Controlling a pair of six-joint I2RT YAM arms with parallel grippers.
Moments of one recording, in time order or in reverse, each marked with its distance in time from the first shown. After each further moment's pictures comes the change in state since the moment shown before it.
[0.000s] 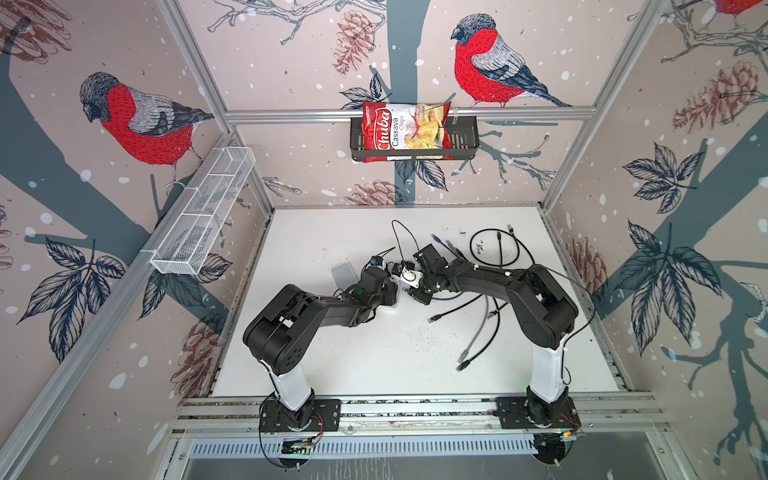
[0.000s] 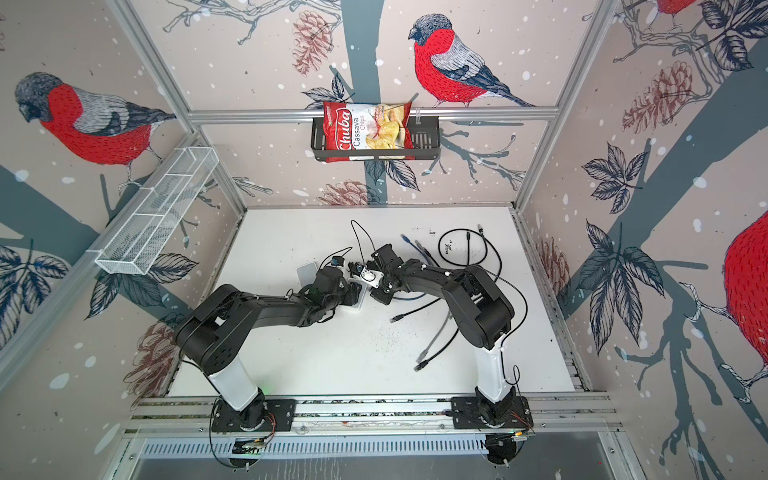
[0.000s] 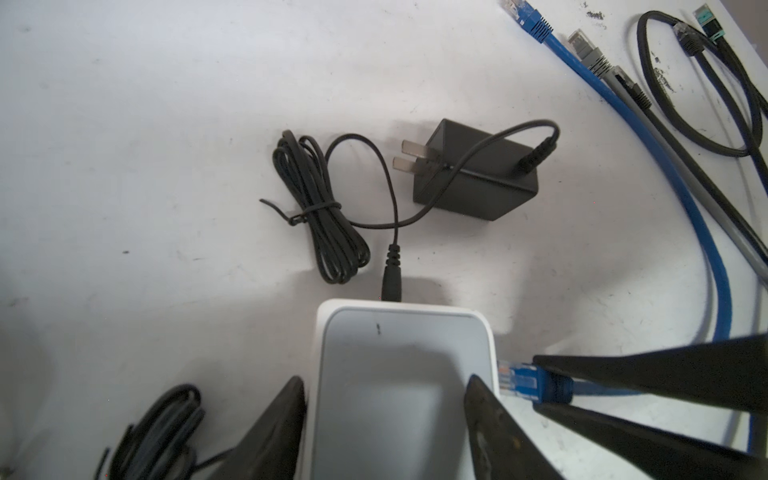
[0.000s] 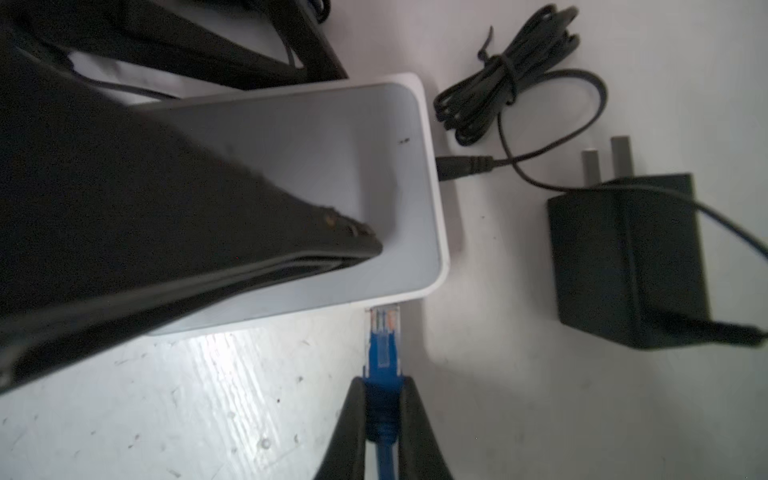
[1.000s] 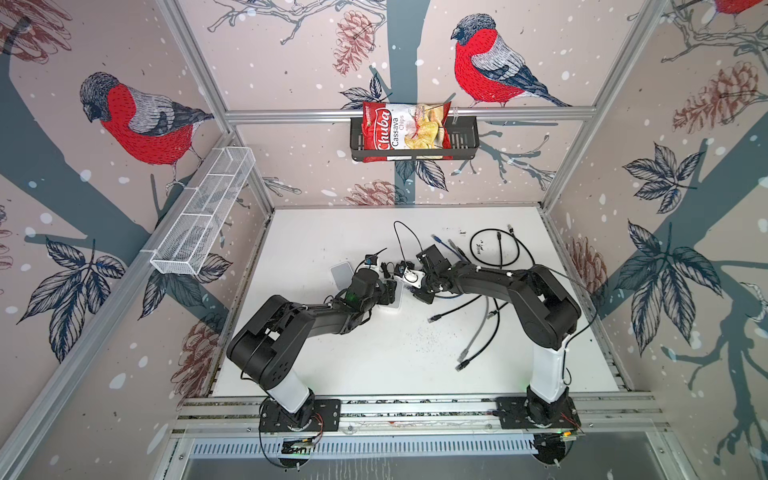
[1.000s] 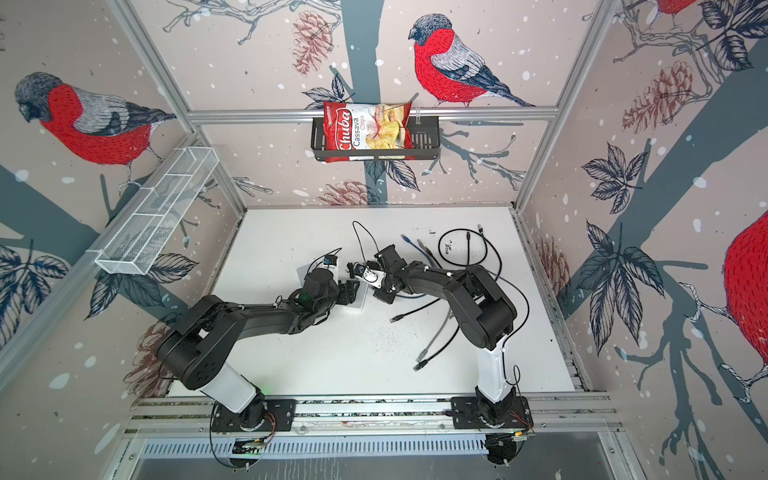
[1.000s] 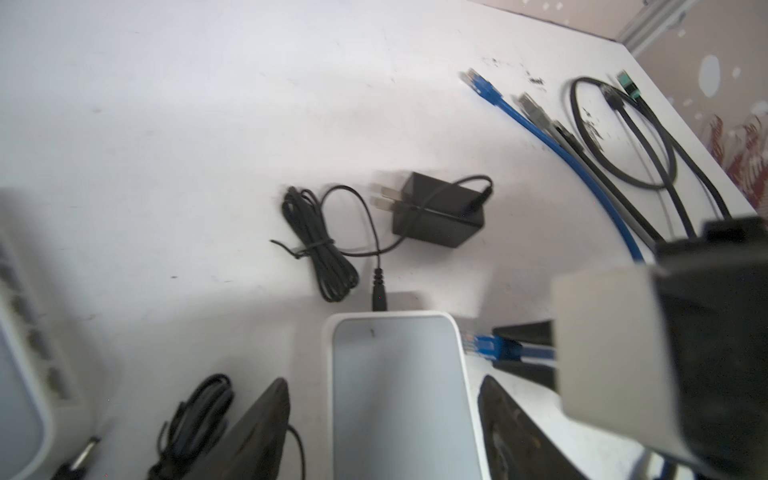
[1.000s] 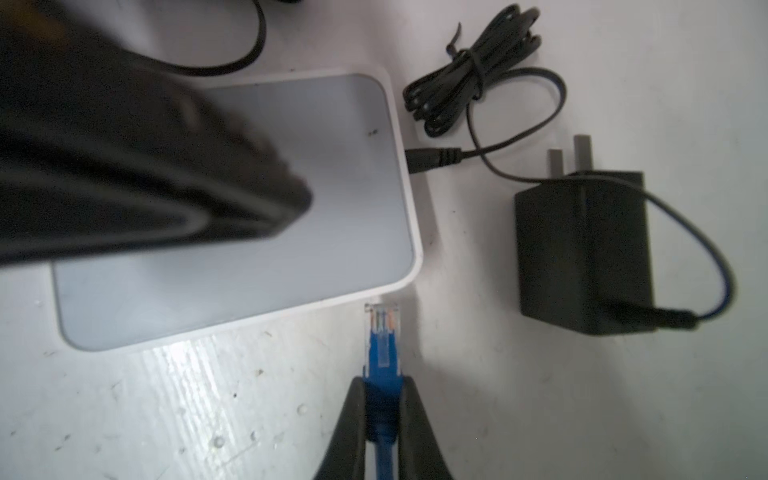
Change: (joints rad) left arm 0.024 -0.115 -0.091 0.096 0.013 0.000; right arm -0.015 -0.017 -0.060 0.086 0.034 -0.080
